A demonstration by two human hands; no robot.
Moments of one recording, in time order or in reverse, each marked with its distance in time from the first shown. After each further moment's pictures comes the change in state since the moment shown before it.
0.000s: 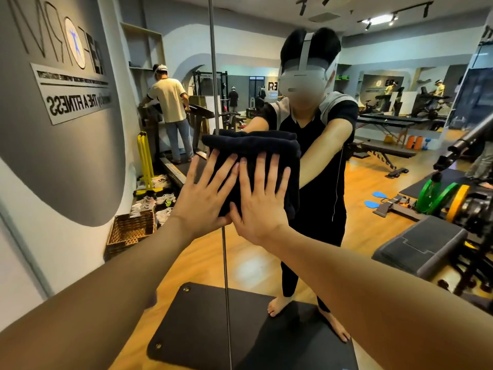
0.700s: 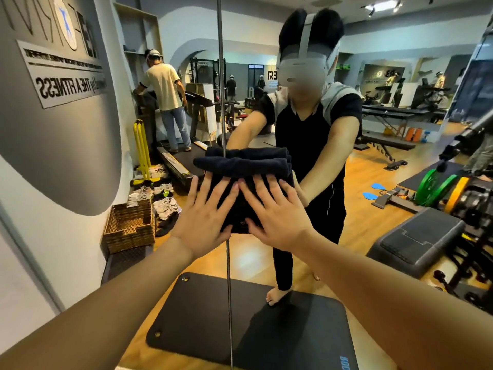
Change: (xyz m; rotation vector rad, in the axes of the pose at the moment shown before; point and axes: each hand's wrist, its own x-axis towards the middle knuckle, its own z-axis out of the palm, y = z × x) left_hand -0.054 0.027 0.040 -0.182 -0.035 -0.014; right_hand -0.038 0.035 0.038 -0.188 0.083 -0.358
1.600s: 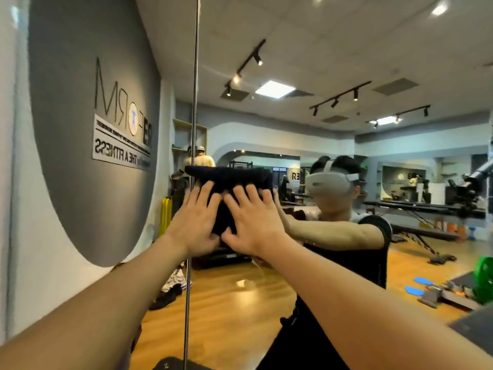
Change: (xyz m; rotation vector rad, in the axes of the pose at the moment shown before) left_hand -0.033 0.128 0.079 0.025 0.128 -0.219; right_hand -0.111 -0.020 0.054 0.058 0.145 0.007
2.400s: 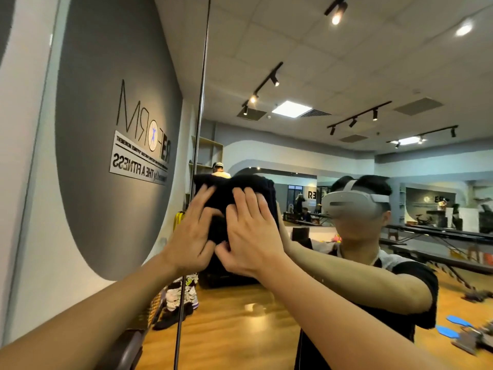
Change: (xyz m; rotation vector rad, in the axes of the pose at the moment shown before) left_hand 0.019 -0.007 0.021 -0.406 0.364 0.109; right_hand 0.017 0.011 0.005 0.130 0.137 -0.021
